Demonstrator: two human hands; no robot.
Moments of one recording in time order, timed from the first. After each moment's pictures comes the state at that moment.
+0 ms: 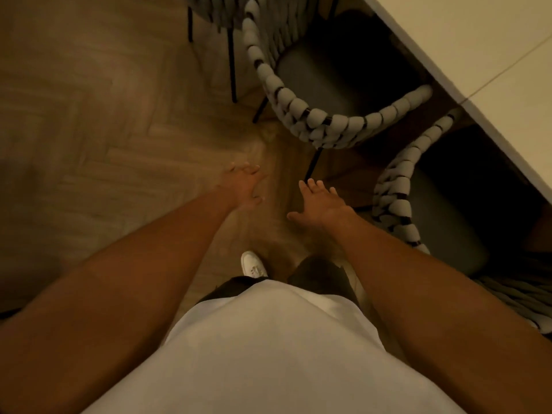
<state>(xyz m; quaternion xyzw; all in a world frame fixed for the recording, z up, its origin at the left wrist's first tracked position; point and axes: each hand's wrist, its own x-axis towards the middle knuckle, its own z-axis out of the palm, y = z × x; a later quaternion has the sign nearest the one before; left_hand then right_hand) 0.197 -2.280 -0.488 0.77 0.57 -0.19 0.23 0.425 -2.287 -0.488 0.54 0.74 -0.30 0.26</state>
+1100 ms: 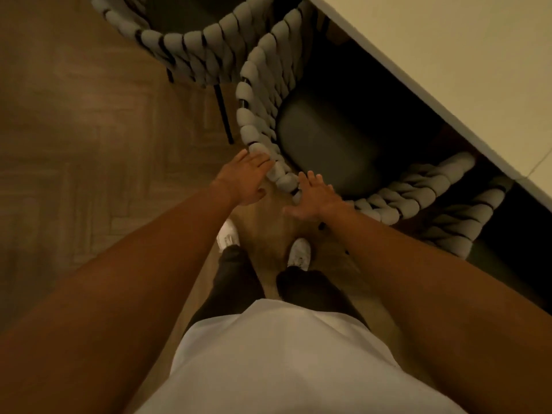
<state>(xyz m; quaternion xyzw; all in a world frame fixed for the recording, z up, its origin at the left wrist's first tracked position) 0.132 -1.930 -0.510 0.86 0.44 -0.20 0.18 0.338 -1.975 -0.524 0.62 0.64 -0.42 0.18</state>
